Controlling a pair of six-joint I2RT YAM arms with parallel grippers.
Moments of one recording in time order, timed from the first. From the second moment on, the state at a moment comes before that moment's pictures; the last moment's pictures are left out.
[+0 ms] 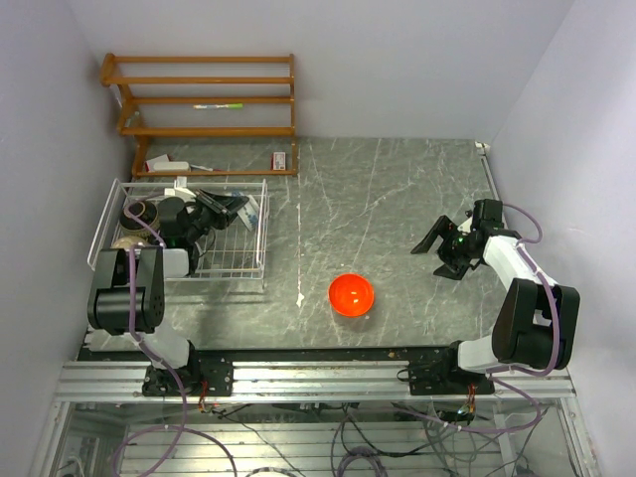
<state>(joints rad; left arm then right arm) 0.03 1.63 0.58 0.91 0.60 -1.25 -0.18 1.41 0.82 -0.56 -0.40 0.47</state>
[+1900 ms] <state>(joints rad) 0.26 1.43 0.96 -0.22 0.38 -0.61 -0.18 1.42 0.81 -0.53 -0.41 0.47</state>
